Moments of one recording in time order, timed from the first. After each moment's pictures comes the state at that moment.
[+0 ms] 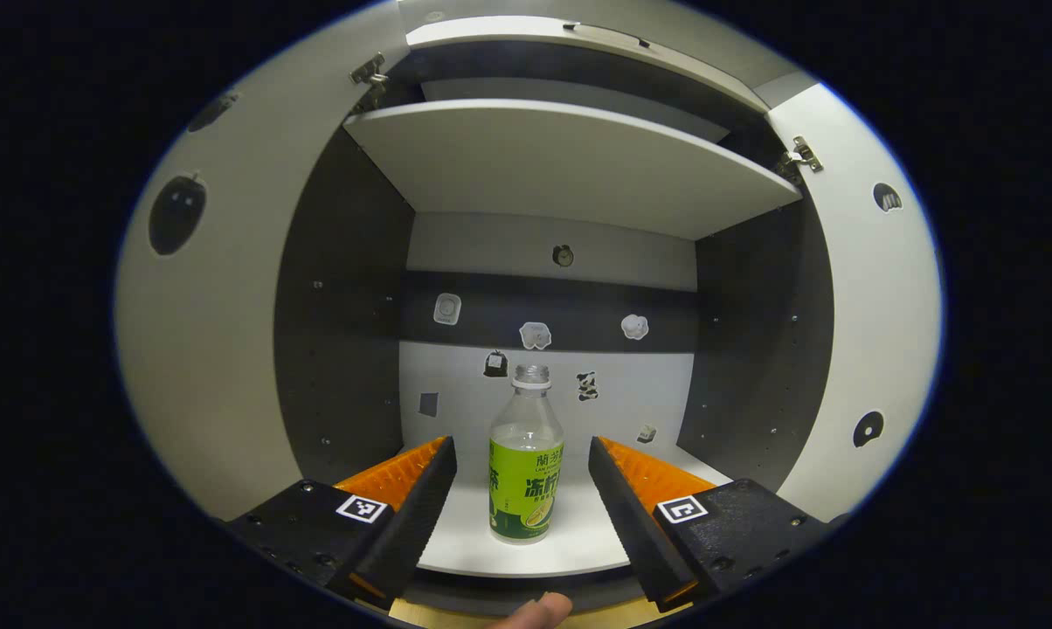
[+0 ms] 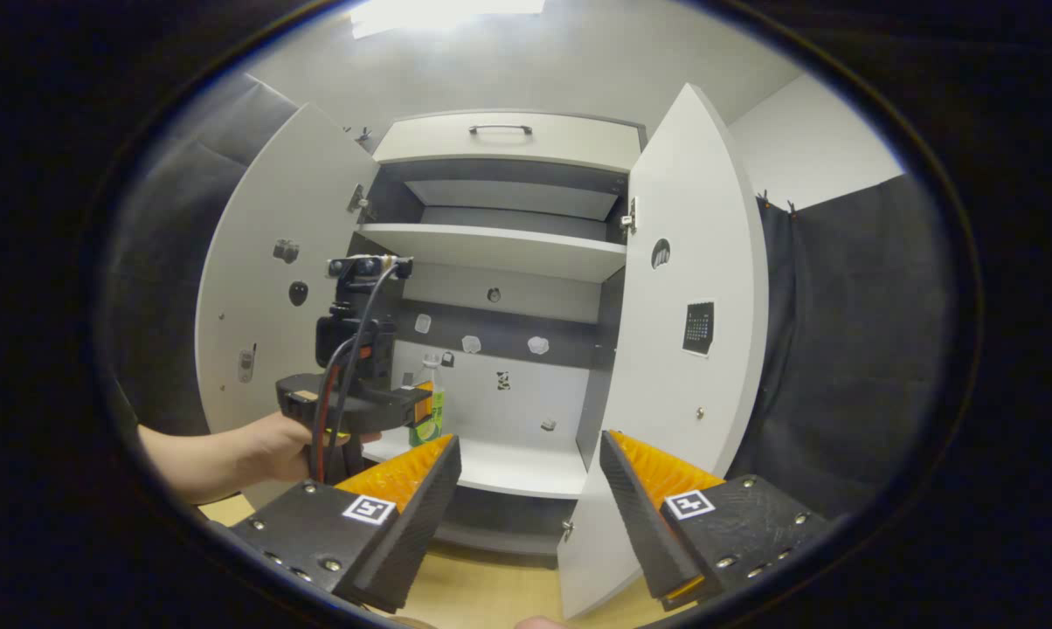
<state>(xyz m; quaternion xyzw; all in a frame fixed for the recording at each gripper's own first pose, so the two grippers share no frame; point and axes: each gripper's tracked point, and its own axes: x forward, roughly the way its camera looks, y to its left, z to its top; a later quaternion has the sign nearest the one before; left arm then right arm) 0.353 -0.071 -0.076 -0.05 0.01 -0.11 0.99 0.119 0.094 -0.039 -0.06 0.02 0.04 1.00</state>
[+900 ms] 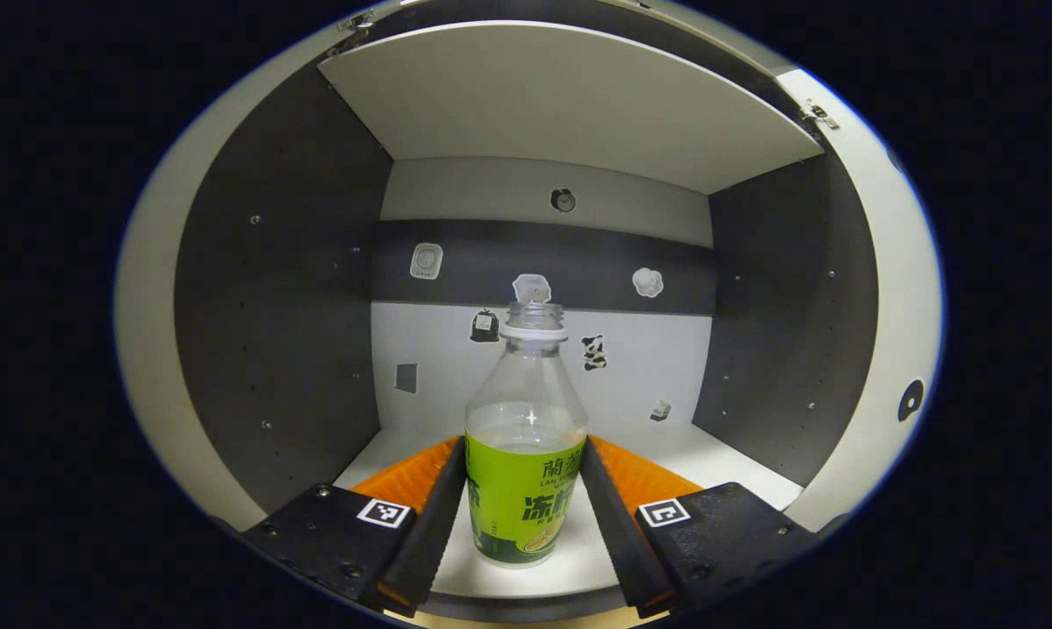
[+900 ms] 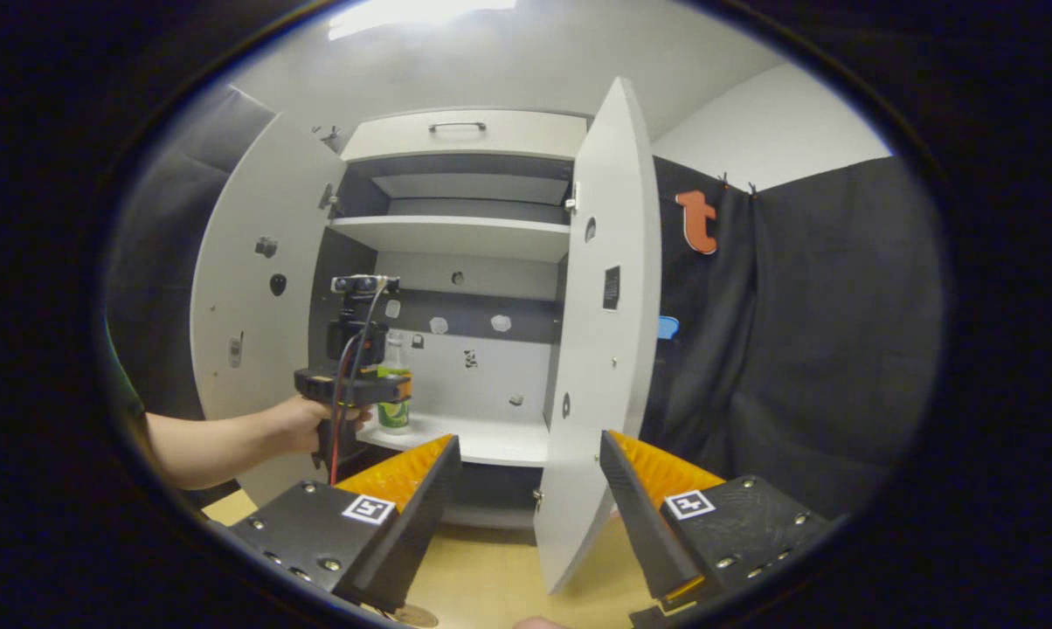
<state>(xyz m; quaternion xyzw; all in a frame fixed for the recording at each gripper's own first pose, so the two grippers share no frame) 0.378 -0.078 -0.115 -0.03 0.05 -0.13 0.99 0.060 0.032 -0.060 -0.03 0.05 -0.01 1.00</state>
